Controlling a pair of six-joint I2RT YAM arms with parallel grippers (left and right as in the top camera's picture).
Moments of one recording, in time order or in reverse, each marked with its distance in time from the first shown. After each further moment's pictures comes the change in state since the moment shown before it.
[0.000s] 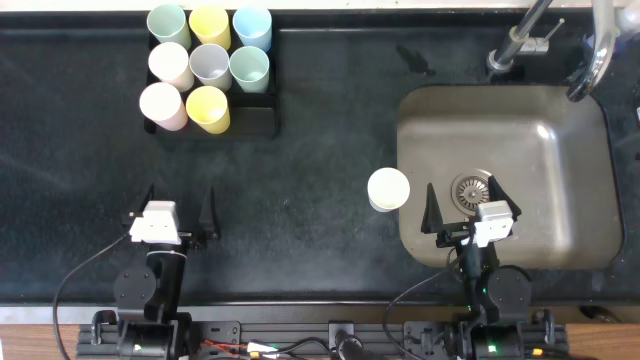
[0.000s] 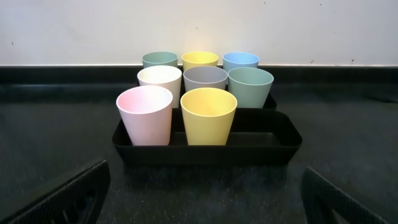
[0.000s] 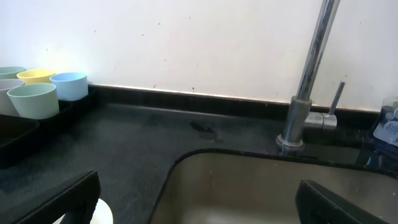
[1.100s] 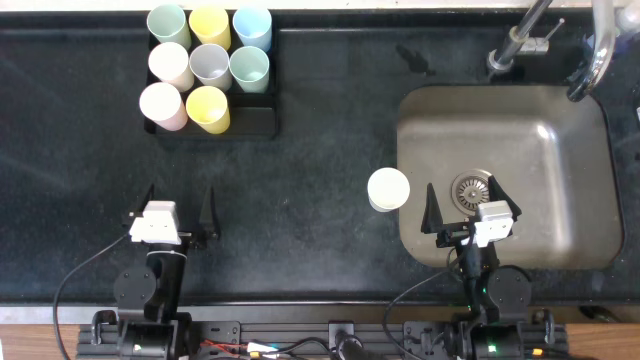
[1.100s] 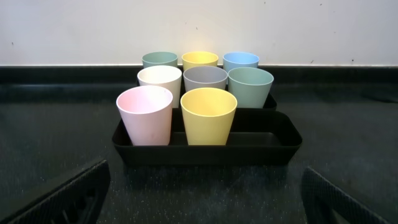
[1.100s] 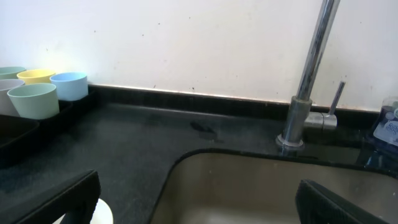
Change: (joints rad) left arm 0.000 0.000 0.000 0.000 0.000 0.000; right arm 0.000 0.000 0.000 0.000 0.000 0.000
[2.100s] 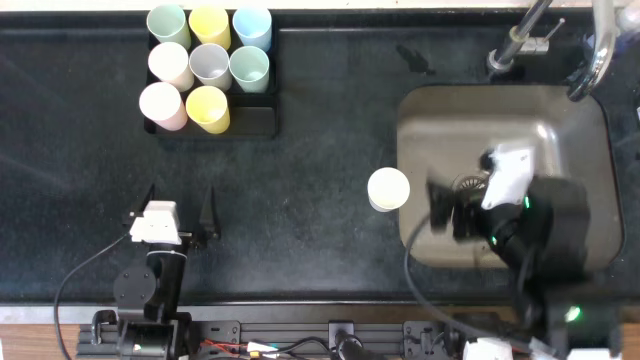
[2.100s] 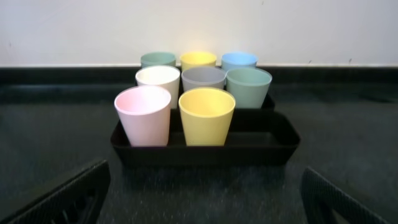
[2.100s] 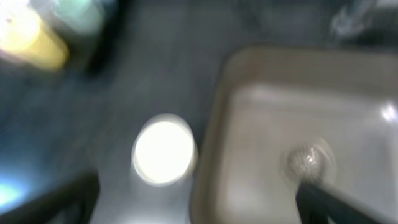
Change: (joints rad) left arm 0.000 -0.002 0.000 0.002 0.008 0.000; right arm 0.000 0.778 1.014 -1.002 -0.151 0.025
